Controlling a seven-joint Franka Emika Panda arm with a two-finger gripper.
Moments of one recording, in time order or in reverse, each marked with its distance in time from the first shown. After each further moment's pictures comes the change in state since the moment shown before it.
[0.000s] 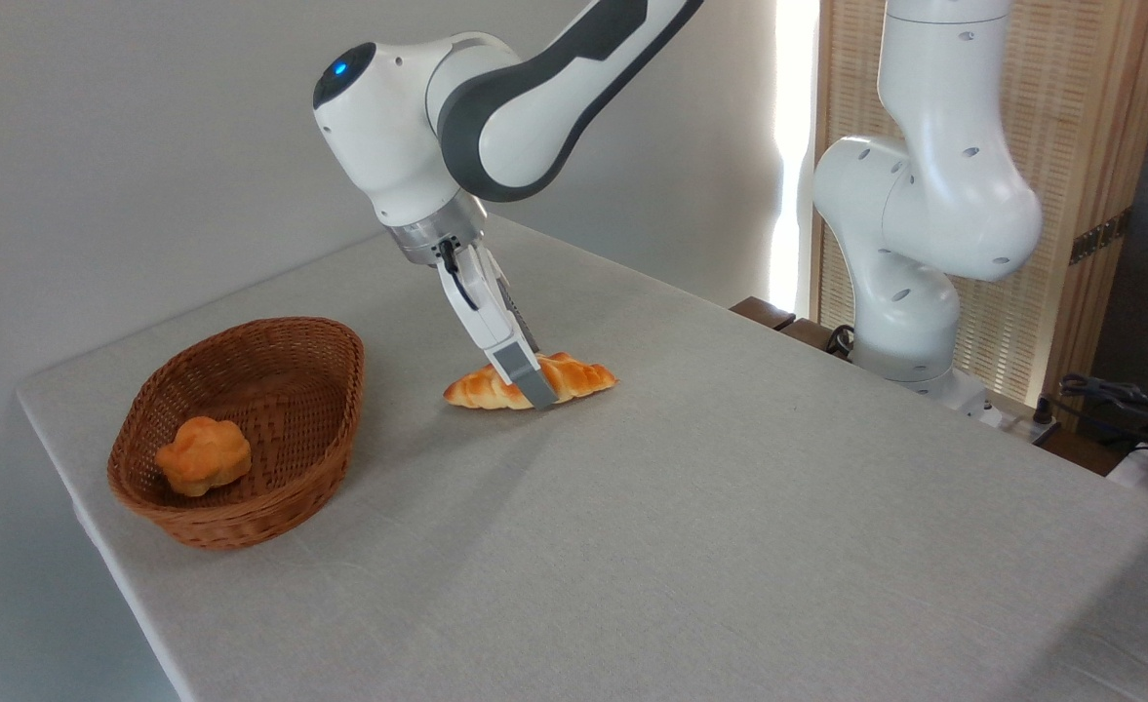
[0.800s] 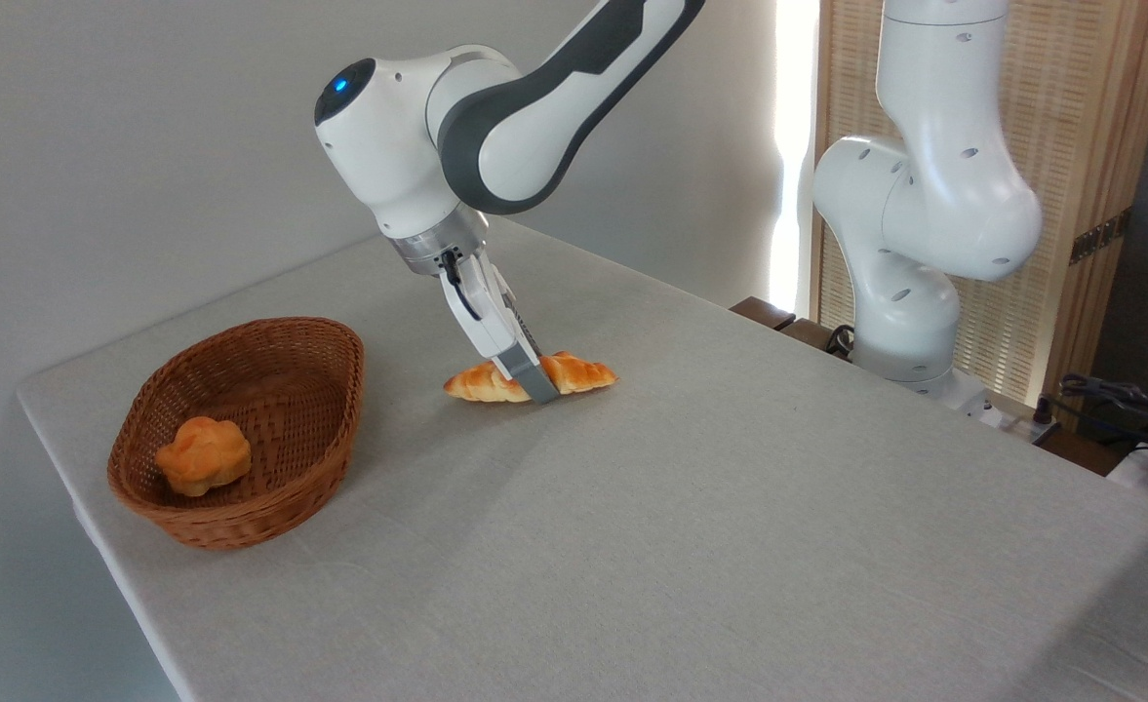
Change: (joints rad) arm -0.002 0.017 -0.001 -0.005 -0.006 0.003 0.000
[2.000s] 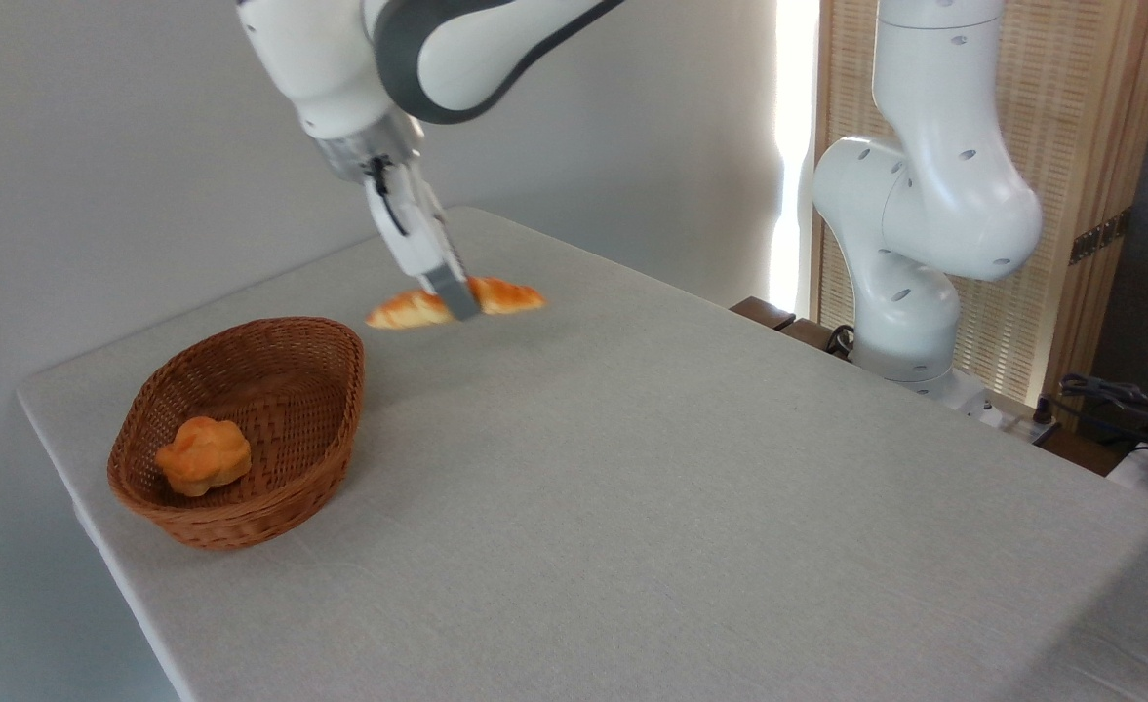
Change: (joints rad) arm 0.006 0.063 0.004 0.330 -0.122 -0.165 0.000
